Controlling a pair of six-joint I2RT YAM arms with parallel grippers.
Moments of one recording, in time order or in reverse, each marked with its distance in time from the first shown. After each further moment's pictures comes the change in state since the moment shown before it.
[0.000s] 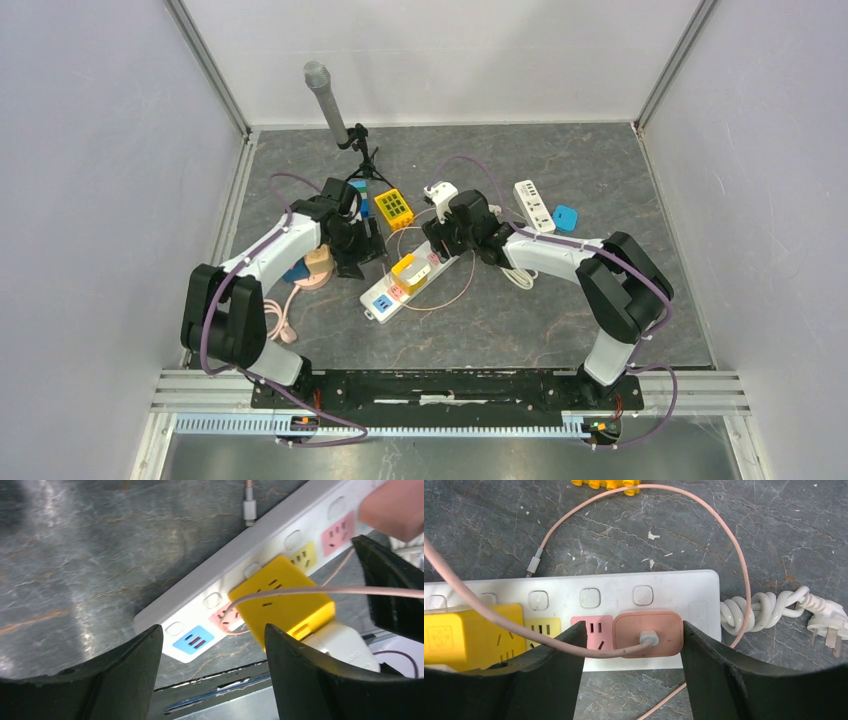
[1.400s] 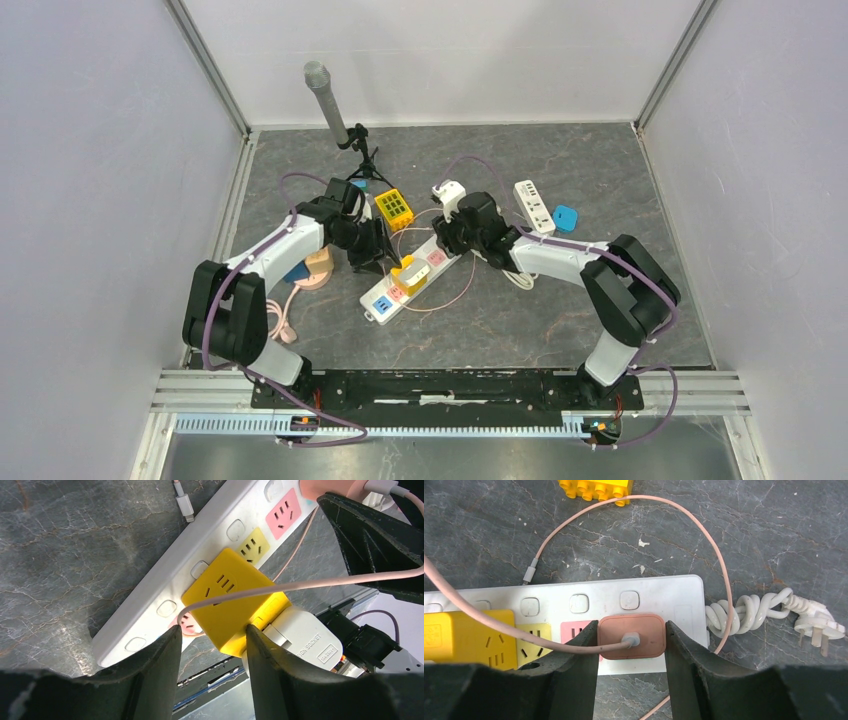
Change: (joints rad) left arm -0.021 0.018 -0.030 0.129 0.180 0.047; right arm -0.015 -0.029 -0.060 0.095 -0.003 -0.010
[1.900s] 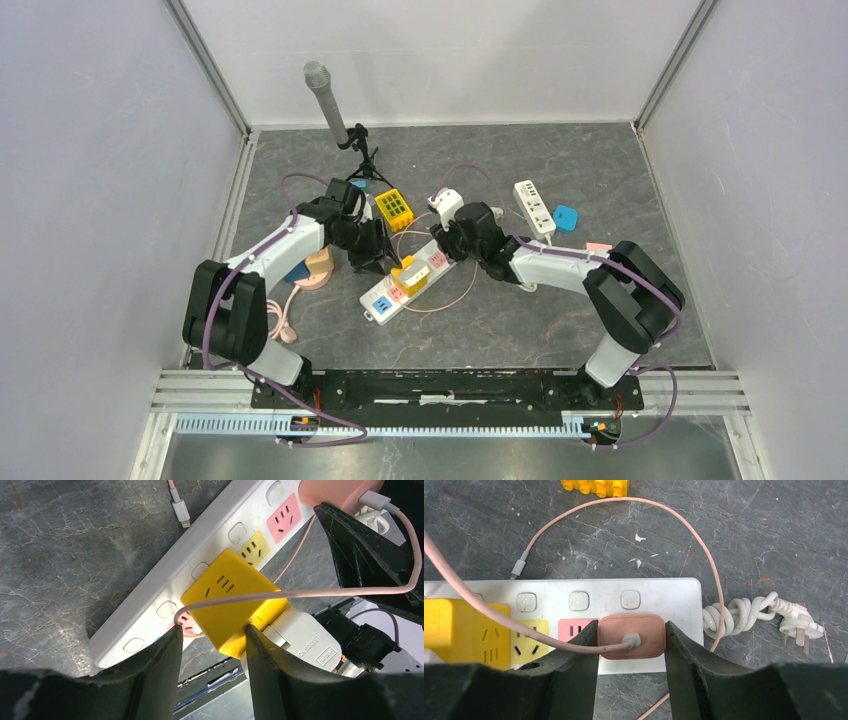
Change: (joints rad) left arm -0.001 0.004 -0.005 0.009 0.002 0.000; right arm 0.046 -0.035 -0.070 0.073 0.097 -0.043
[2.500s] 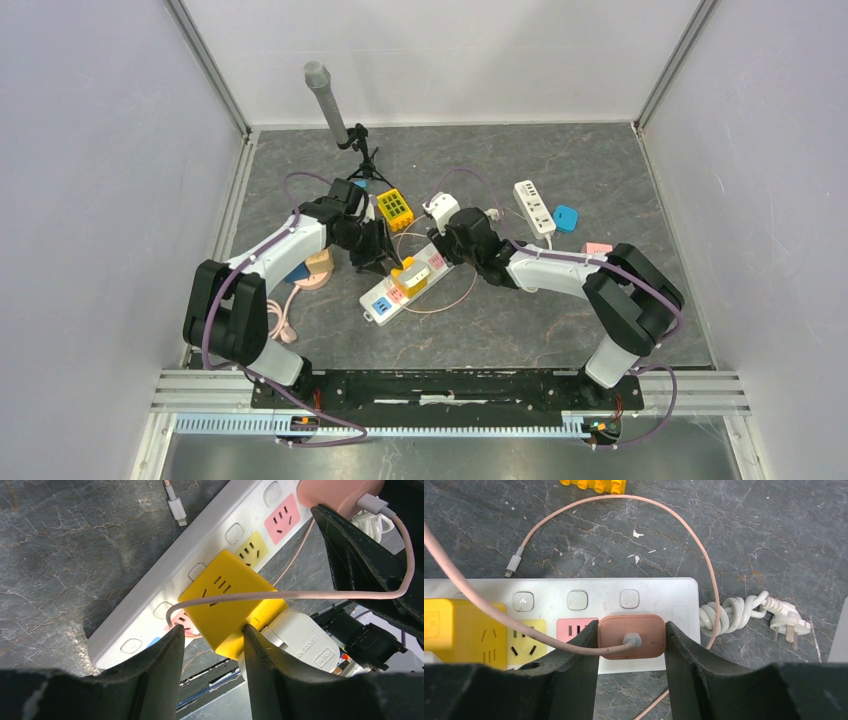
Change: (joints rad) left arm -0.019 0.004 0.007 -0.007 -0.011 0.000; right arm 0.049 -0.009 -0.007 -0.011 0.093 -0.023
